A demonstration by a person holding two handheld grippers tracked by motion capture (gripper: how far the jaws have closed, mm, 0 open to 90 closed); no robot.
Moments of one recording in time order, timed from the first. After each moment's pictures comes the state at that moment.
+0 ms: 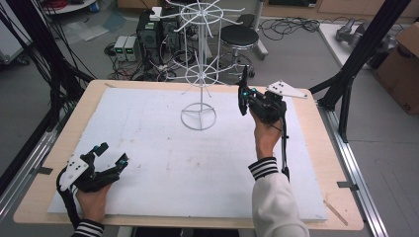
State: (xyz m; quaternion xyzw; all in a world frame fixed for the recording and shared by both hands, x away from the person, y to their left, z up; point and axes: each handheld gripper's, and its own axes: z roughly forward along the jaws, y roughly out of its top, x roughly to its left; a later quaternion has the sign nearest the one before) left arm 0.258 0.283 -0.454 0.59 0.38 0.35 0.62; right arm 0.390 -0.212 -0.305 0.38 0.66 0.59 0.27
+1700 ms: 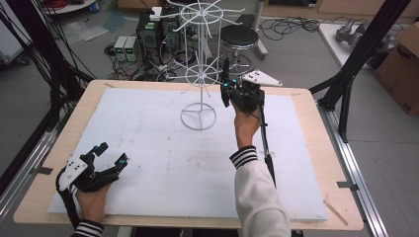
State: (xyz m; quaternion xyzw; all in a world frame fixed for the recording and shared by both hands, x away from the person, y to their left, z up) left arm 0.258 0.284 -0.455 0.59 0.38 0.35 0.63; right arm 0.421 -0.162 -0.300 0.37 0.67 0.58 0.28
